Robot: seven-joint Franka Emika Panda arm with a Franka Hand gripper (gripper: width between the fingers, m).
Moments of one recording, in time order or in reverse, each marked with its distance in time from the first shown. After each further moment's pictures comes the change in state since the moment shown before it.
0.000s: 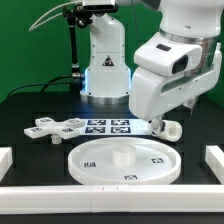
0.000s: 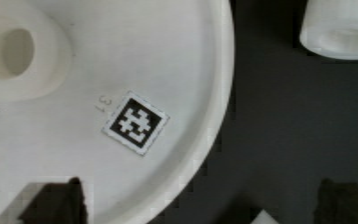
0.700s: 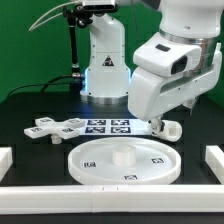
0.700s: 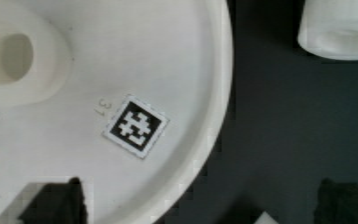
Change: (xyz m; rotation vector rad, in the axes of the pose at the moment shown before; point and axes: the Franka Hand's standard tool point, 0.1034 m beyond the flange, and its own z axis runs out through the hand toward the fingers) arm -0.002 0.016 0.002 -0.024 0.043 -0.095
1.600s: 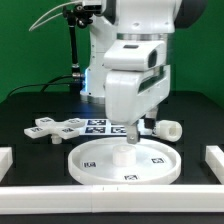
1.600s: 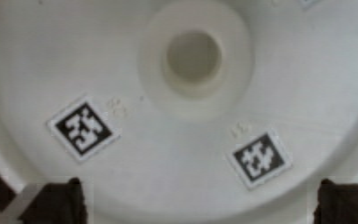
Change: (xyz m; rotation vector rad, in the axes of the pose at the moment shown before) arm -0.030 0.043 0.011 -0.153 0.152 -0.272
